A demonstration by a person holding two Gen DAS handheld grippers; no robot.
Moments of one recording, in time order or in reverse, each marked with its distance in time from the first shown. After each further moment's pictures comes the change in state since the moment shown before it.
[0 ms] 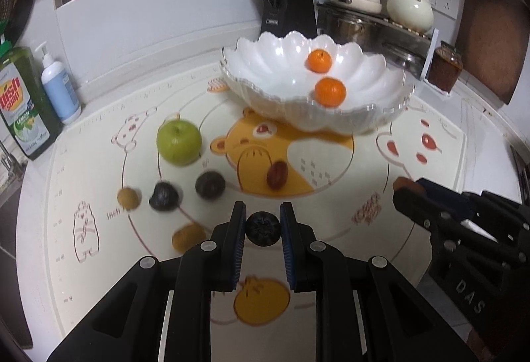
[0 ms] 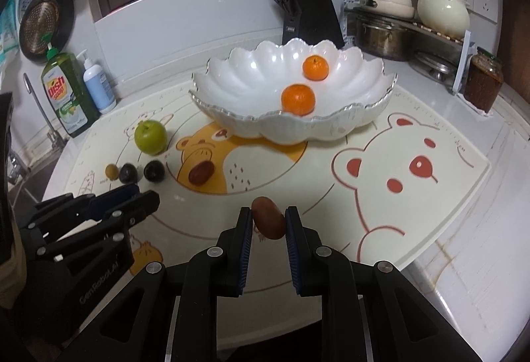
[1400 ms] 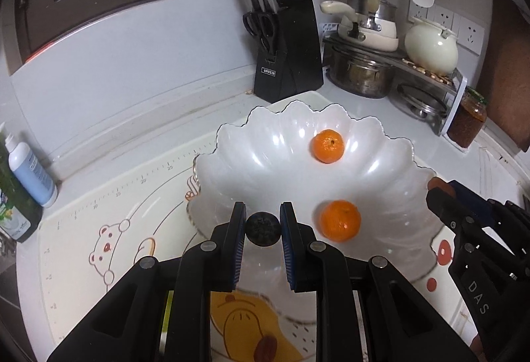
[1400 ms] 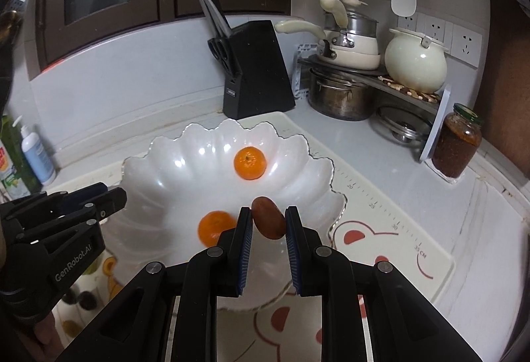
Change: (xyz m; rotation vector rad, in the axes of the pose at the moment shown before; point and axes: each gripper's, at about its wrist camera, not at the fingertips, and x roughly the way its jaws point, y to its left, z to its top) left arm 0.065 -0.014 0.145 0.016 -0.061 0.016; right arm 0.040 -0.057 0.127 0.024 -0.138 -0.193
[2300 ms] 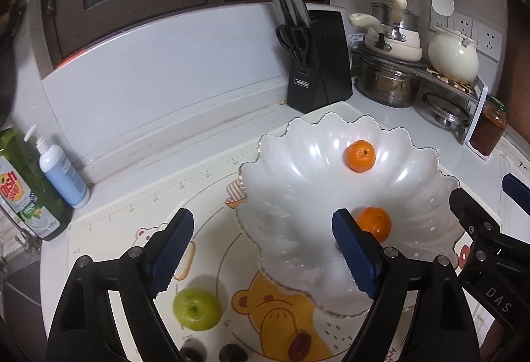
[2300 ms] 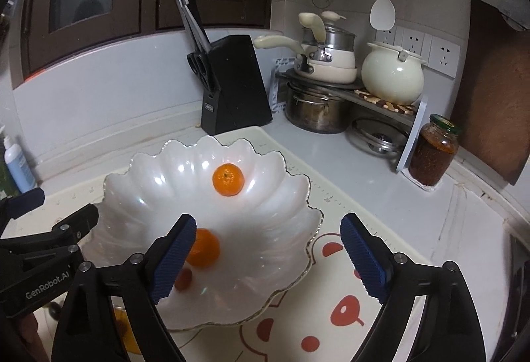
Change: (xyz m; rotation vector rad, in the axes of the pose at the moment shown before) left arm -0.022 0.022 -0.002 -0.020 -0.044 0.122; right arm -0.011 0.003 0.009 0.024 -0.055 -0.103
